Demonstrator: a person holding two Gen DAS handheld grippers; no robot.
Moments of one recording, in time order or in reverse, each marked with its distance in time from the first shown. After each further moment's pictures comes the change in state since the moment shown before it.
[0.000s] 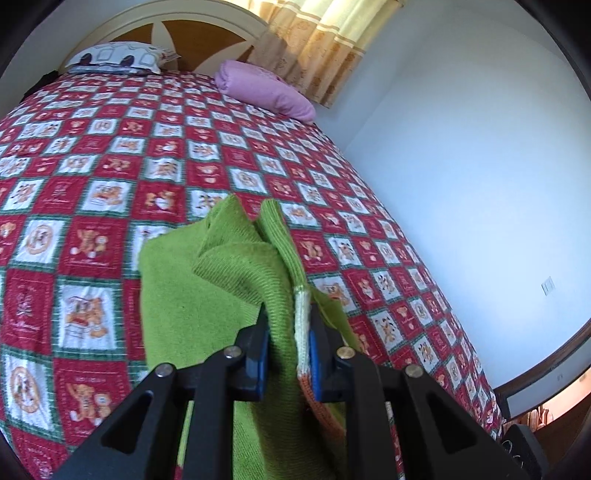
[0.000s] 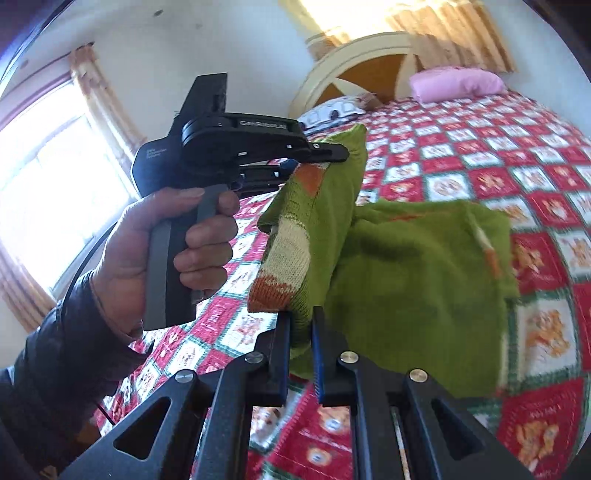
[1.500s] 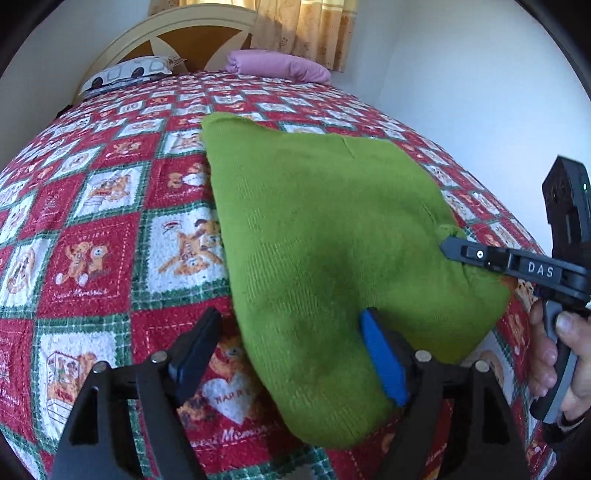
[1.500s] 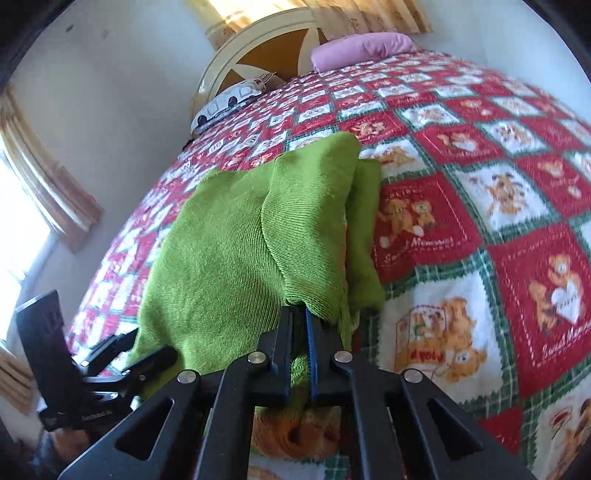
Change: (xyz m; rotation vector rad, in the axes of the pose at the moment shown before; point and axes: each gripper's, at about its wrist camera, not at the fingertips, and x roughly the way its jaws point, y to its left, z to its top) left arm 0.028 0.011 -0.156 0.182 0.020 0.270; right arm 0.015 -0.125 -0.007 0.184 0.063 -0.259
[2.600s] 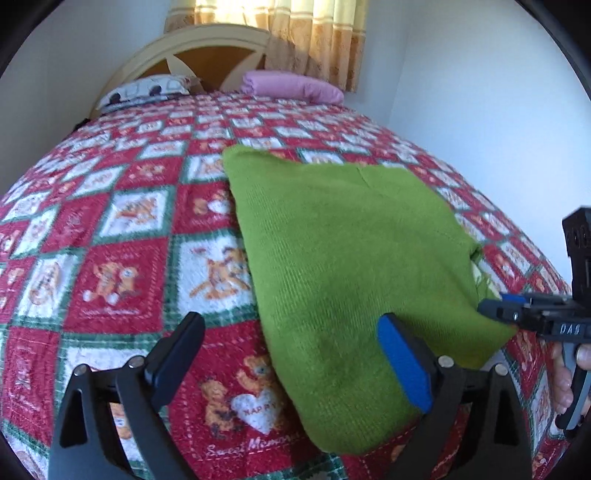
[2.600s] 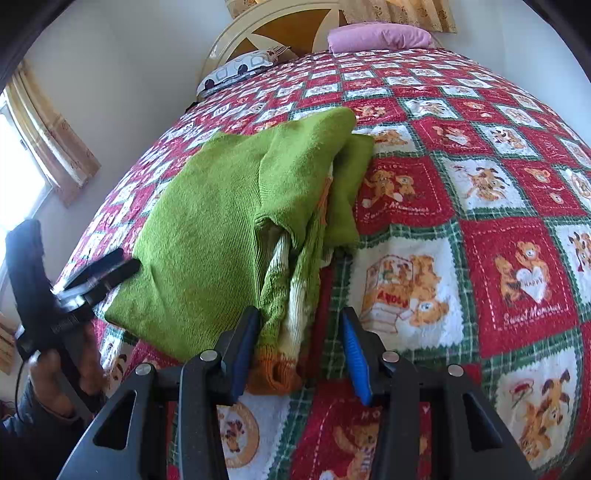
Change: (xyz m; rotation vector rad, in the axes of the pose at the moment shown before) left arm -0.019 0.007 0.004 -0.017 -0.110 0.067; right arm -0.015 0.004 -0.016 -0.138 0.114 -0.064
